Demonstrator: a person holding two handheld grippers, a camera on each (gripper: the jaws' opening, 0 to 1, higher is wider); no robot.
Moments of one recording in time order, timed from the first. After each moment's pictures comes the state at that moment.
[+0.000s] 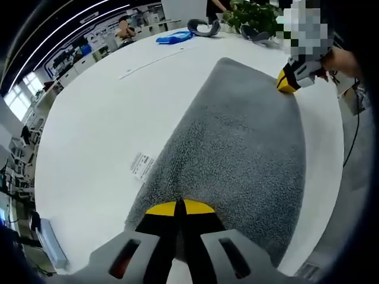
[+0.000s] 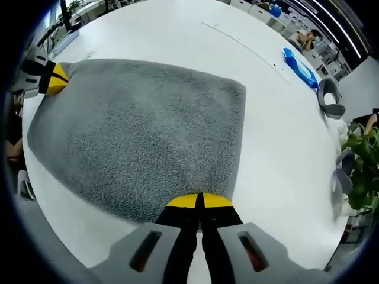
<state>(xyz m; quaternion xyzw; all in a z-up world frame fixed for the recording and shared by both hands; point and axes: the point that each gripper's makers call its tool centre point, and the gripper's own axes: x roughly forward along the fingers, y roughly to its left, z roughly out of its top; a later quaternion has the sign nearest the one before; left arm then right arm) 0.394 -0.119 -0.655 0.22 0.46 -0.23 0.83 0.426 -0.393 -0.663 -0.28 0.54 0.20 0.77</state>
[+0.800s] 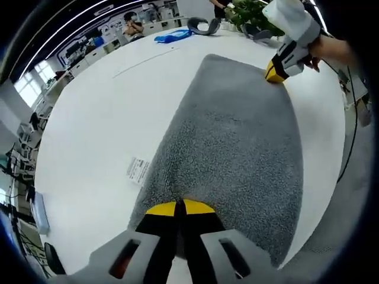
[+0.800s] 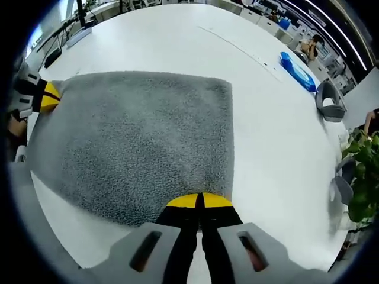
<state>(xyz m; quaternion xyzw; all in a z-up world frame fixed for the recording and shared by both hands) 0.340 -0.184 -0.654 0.21 0.47 -0.18 0.84 0.429 -0.443 -0.660 -0.30 0.50 0.25 0.78</state>
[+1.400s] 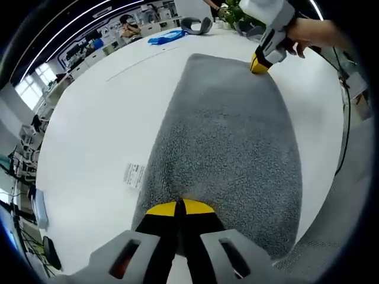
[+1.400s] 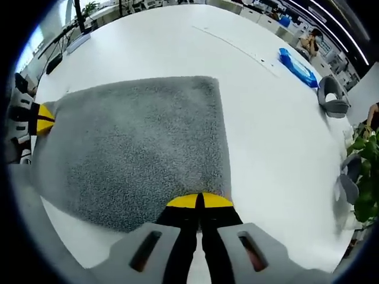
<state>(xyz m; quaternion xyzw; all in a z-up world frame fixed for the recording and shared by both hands) 0.319 -0.204 -0.654 0.22 0.47 -0.18 0.84 0.439 -0.452 -0.661 -0.25 0.51 0.26 0.78</state>
